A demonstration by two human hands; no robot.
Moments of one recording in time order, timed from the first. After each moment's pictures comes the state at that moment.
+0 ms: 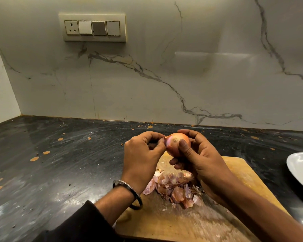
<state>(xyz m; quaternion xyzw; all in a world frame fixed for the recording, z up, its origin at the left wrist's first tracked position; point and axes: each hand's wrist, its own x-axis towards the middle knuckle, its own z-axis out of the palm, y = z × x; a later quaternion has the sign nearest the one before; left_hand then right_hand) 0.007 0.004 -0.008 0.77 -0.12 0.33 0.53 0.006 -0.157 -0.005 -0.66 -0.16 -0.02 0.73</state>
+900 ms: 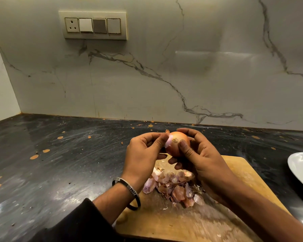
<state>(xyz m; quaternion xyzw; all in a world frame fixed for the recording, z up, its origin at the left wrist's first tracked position) 0.007 0.004 -0.007 0.68 -0.11 0.18 0.70 0.007 -0.158 -0.009 -0.67 -0.19 -0.02 0.72</state>
